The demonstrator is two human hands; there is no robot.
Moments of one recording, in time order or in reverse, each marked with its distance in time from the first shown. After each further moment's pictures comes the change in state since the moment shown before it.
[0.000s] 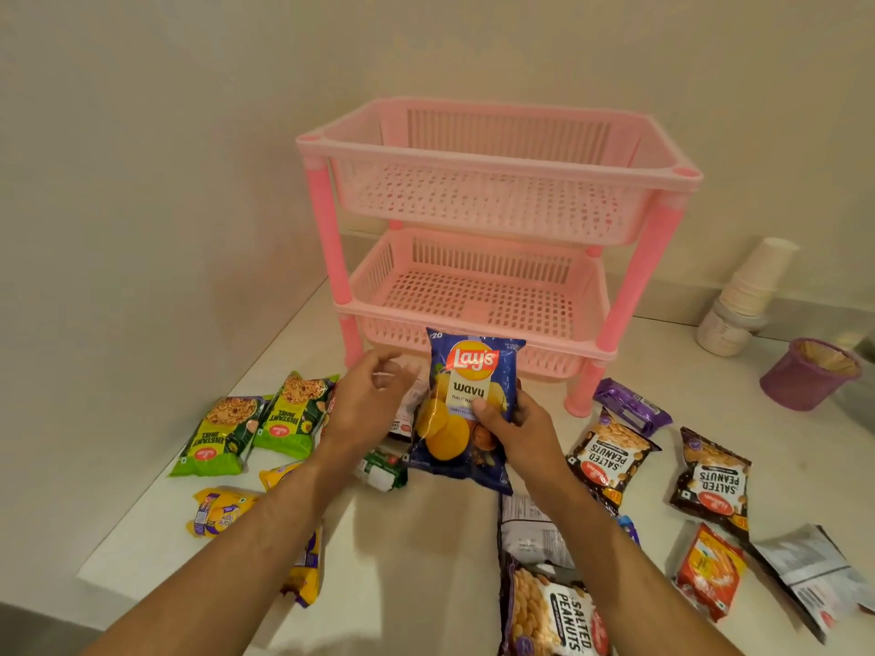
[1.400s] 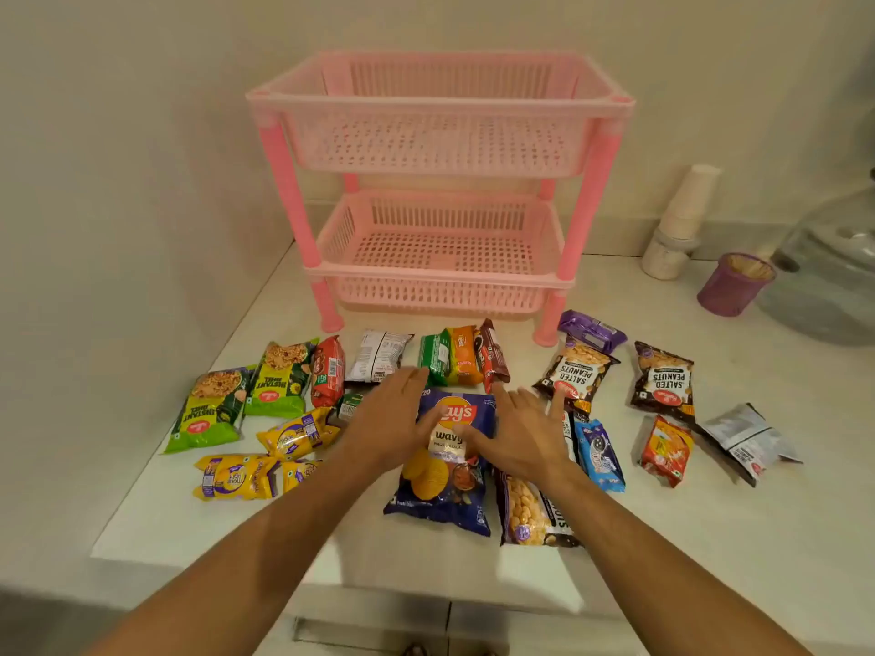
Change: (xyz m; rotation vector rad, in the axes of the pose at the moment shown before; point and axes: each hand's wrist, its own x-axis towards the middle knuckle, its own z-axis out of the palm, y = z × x) left_hand -0.061 -0.051 0.016 0.889 -0.435 0.446; right_hand -0.063 0.050 -0.013 -1.515 0.089 0.053
